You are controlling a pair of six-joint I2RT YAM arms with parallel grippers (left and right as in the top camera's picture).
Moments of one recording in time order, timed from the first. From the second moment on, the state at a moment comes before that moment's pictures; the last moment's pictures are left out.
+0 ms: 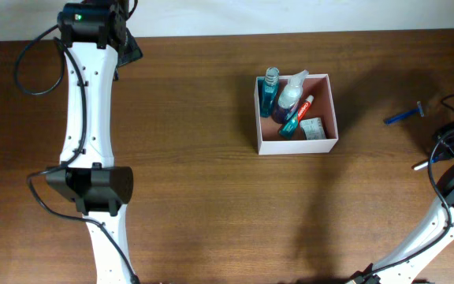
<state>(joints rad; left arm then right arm) -0.09 2.30 2.70 -1.57 -0.45 -0.54 -0.72 2.47 2.09 -1.31 -0.06 0.42</state>
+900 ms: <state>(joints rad) -0.09 2.30 2.70 -1.57 -0.45 -0.54 -0.35 2.45 2.63 -1.69 -0.25 0.25</state>
